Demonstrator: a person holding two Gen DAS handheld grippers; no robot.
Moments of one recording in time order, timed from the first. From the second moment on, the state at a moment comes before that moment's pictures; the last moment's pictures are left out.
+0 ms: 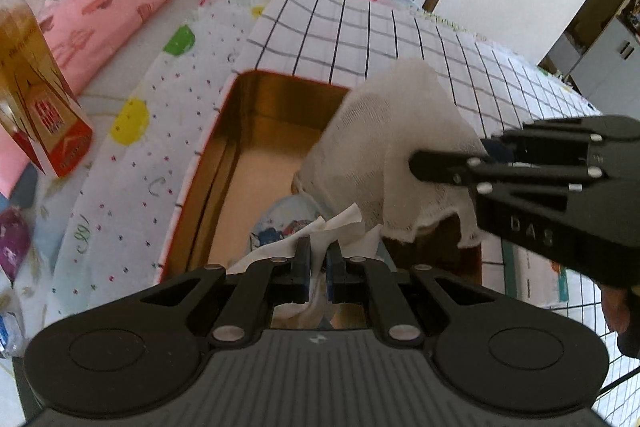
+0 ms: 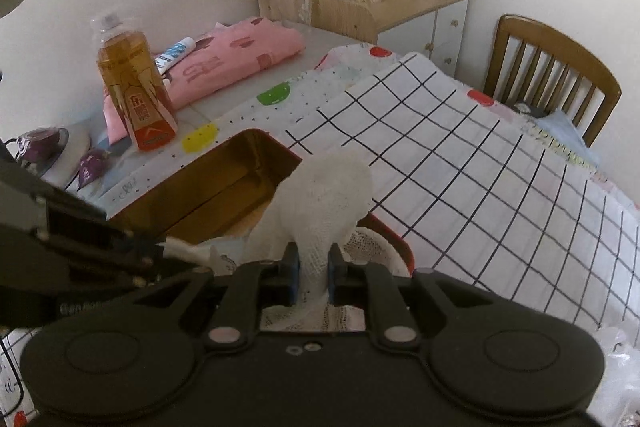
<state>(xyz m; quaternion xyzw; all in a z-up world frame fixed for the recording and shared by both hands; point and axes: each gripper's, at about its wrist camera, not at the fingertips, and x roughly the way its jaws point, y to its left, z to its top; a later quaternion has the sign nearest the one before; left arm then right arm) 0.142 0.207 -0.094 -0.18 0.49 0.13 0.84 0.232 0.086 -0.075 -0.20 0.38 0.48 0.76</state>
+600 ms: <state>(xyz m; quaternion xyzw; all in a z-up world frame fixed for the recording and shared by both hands) 0.145 0.194 -0.106 -0.15 0.49 0.13 0.85 0.235 0.089 -0.094 -0.20 0.42 0.48 0.75</state>
